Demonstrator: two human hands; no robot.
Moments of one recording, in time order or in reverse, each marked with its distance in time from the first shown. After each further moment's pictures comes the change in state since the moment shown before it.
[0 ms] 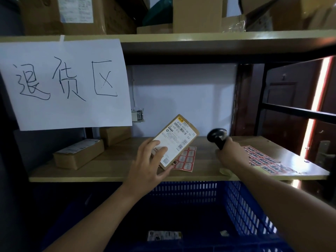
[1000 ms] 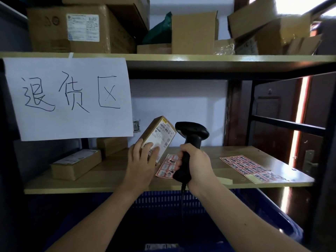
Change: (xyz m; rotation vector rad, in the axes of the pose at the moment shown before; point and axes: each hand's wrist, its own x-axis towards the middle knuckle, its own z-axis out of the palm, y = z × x) left_hand 0.011 -0.030 0.019 0.370 0.023 0.014; right_hand -0.125 -0.119 -0.039 1.583 -0.381 0.242
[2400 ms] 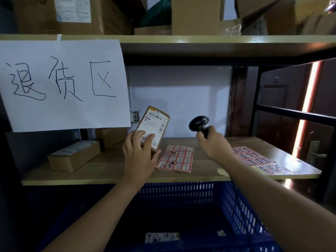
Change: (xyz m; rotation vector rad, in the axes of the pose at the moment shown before) left_hand 0.010 0.010 -0.004 -0.230 -0.022 -0.324; right_hand 0.091 -0.026 -0.068 -1.348 0.222 -0.386
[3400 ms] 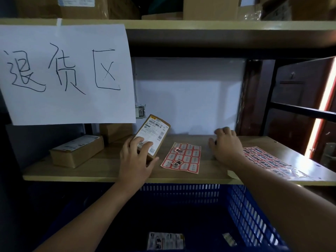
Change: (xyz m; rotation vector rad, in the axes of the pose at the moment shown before) left_hand -0.024 -0.032 0.009 -0.024 -0.126 -0.045; right_hand 0.039 0.047 0.030 -0.441 0.057 -0.159
